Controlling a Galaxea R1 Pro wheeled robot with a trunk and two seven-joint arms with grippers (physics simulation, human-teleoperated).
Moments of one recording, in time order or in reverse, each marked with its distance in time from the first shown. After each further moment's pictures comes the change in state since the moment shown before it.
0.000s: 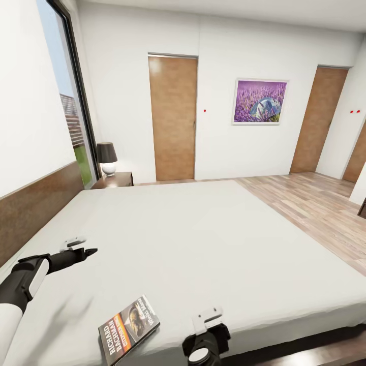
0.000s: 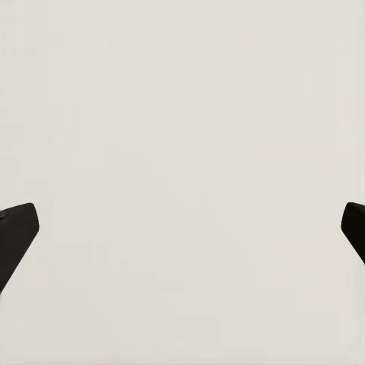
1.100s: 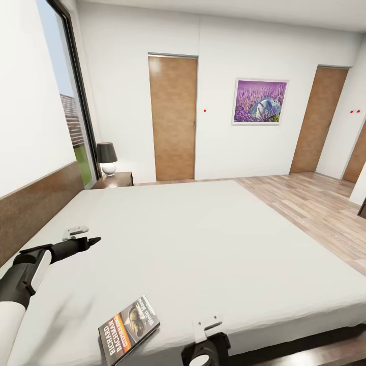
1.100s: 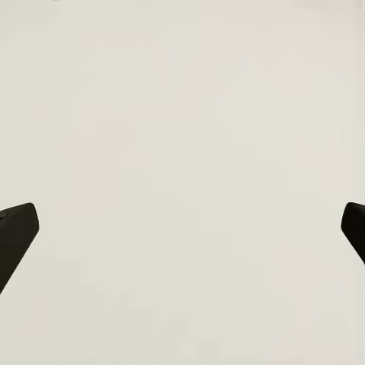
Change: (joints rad) left arm 0.009 -0.022 -0.006 -0.157 -0.005 0.013 -0.001; right arm 0.034 0.007 -0.010 0.000 -0.018 0.003 0.004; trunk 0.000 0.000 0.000
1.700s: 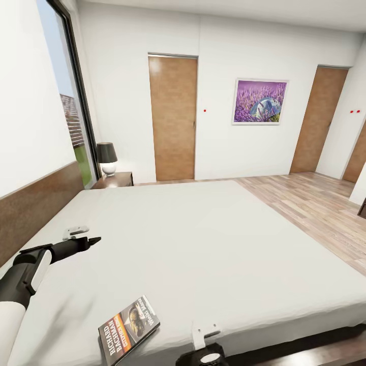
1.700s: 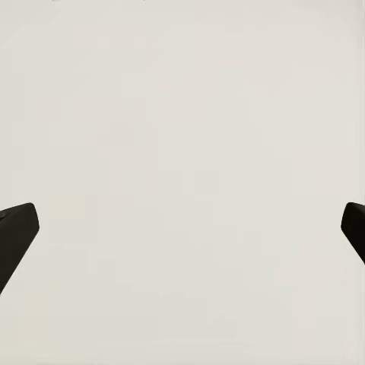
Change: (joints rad) left arm 0.000 -0.001 0.000 -0.002 0.000 0.000 -0.001; right arm 0.031 -0.005 -0.092 0.000 -0.054 0.001 0.224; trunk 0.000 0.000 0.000
